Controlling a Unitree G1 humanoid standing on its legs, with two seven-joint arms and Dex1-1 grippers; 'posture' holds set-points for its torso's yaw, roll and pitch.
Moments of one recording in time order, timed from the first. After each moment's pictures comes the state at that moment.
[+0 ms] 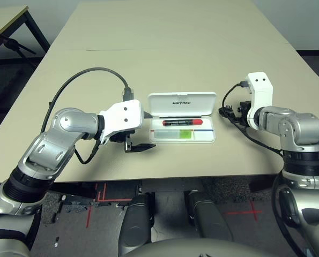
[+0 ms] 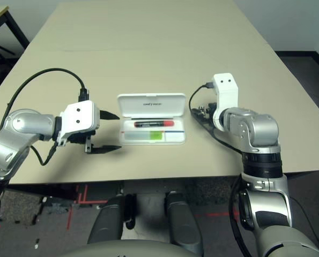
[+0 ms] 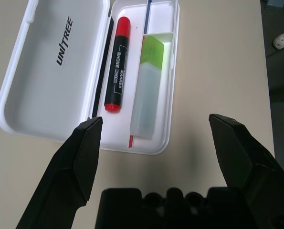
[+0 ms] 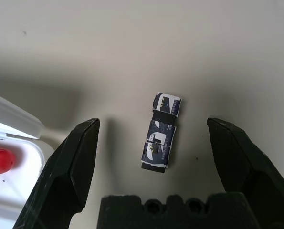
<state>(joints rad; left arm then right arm) -0.45 0.85 -0.21 -0.43 -0.23 0.57 -1.09 -0.58 -0.40 -0.12 -0.01 0.25 1.21 0.28</state>
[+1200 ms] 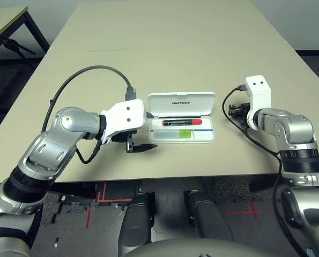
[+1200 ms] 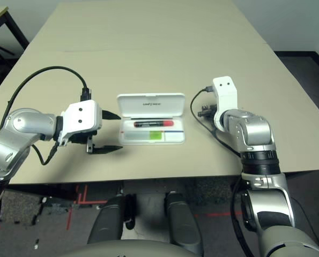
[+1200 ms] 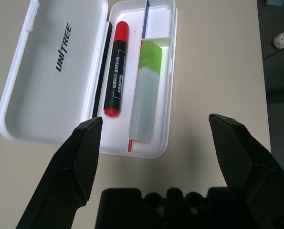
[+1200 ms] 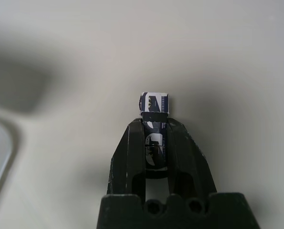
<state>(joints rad) -0.46 0.85 -0.22 -0.46 -0.23 0.61 -1.09 -0.57 -0.58 0.04 0.11 0.19 0.98 0.49</state>
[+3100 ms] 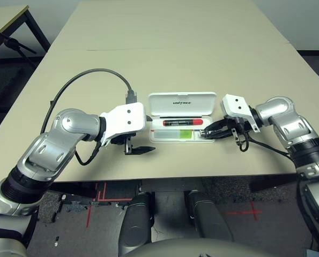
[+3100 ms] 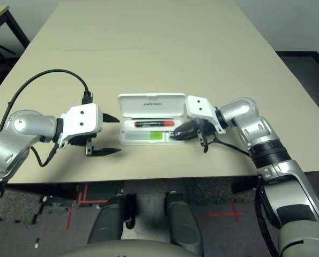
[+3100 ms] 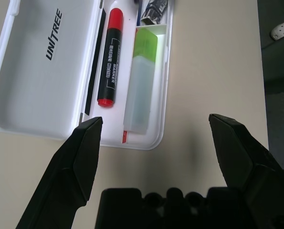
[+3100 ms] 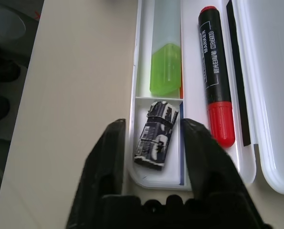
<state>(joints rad) -0.45 0.88 -0.25 -0.45 -0.23 0.59 -1.08 -0.66 -0.65 0.28 0.36 0.10 0.04 1.47</state>
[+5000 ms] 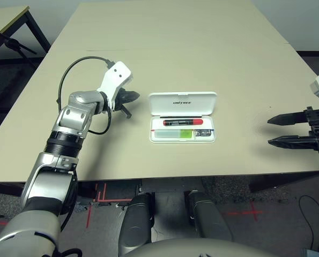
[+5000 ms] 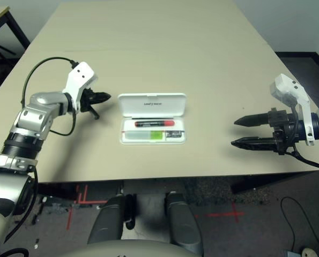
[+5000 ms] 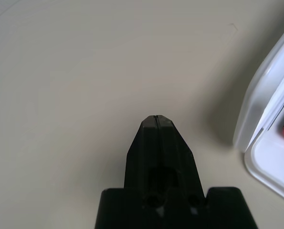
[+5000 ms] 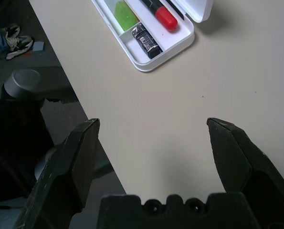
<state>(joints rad) -0.77 0.52 -0.16 0.37 -0.11 0.47 -0.80 -0.33 -1.15 -0.12 0.09 0.47 0.63 1.51</state>
